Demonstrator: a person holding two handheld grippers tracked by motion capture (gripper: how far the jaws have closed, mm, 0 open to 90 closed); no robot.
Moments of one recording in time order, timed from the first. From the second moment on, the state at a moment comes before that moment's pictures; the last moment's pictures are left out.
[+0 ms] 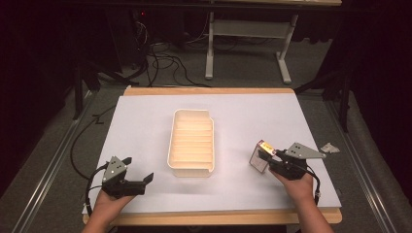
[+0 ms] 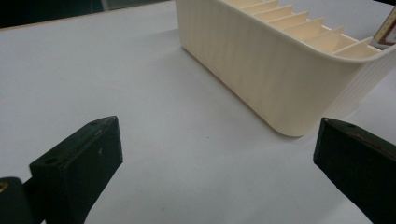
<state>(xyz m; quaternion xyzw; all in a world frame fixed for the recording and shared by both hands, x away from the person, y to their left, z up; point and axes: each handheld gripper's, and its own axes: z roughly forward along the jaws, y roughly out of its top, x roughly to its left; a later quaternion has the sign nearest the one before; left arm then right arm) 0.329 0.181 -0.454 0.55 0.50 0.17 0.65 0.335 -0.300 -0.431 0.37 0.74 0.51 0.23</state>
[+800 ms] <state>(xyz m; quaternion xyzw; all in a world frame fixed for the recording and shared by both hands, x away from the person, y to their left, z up) 0.329 0.185 -0.453 0.54 0.50 0.17 0.65 0.367 -0.278 -0.410 0.34 0.75 0.53 0.21</state>
